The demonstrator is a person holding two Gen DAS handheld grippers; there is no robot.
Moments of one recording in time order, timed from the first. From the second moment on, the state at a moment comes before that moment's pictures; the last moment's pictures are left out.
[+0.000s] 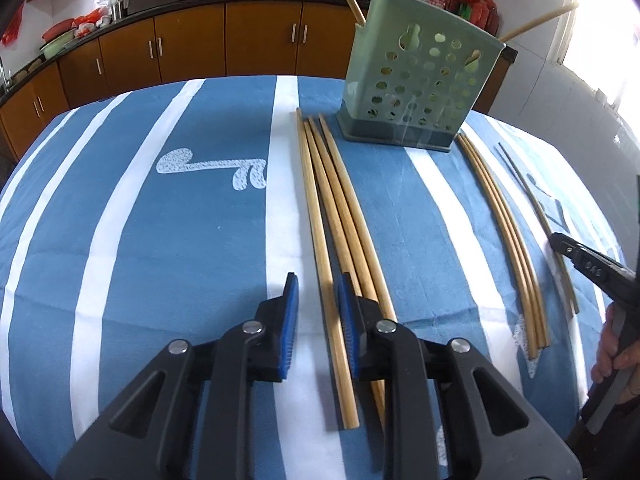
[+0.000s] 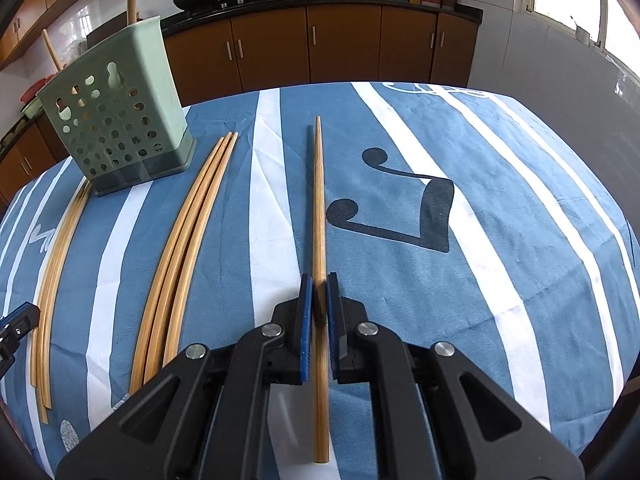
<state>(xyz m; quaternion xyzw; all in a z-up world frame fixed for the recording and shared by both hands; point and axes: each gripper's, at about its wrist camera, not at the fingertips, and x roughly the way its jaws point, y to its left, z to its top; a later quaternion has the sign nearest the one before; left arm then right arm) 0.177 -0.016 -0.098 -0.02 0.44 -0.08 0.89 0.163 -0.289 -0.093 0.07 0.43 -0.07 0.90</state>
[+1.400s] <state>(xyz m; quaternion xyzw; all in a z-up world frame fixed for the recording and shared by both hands) 0.209 0.048 -0.099 -0.07 0.43 -0.03 0.90 0.183 -0.283 -0.093 0.05 0.41 -0.06 0.91</state>
